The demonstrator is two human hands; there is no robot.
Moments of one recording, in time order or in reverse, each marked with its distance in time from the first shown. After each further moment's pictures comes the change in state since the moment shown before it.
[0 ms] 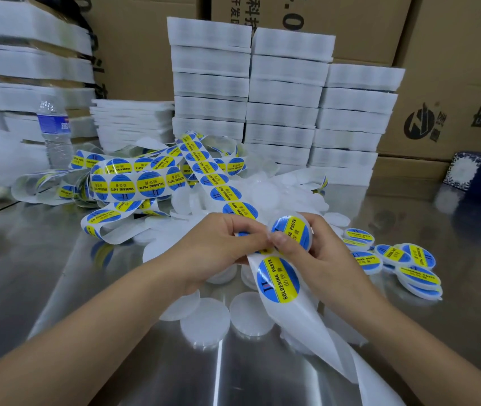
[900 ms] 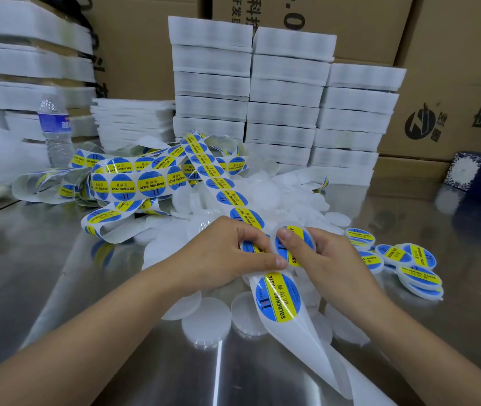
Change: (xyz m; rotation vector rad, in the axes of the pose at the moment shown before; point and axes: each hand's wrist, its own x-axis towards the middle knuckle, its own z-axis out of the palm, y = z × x) left_hand -0.006 0.005 0.002 0.391 -0.032 0.132; right_hand 0.004 0.003 -0.007 -0.278 0.035 -0.029
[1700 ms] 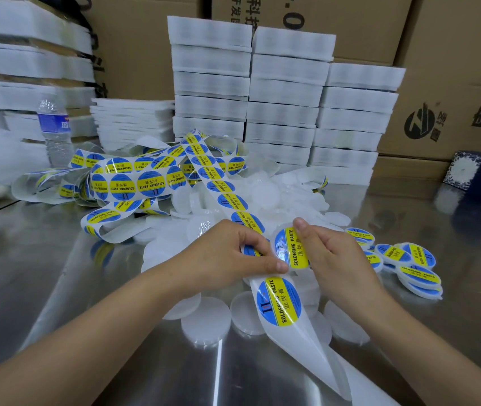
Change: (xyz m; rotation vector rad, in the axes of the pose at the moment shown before) left_hand -0.001 0.003 0.003 0.015 -0.030 -0.047; right_hand 0.000 -0.004 -0.002 0.009 0.054 0.001
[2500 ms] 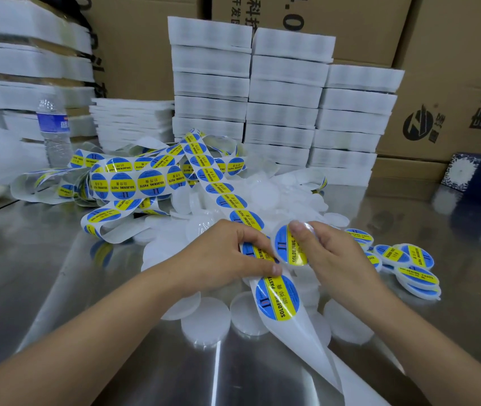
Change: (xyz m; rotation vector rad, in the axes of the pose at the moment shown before) left_hand 0.004 -0.008 -0.002 -0.105 -0.012 -0.016; right_hand 0.004 0.003 -0.003 -0.031 -0.020 -0.044
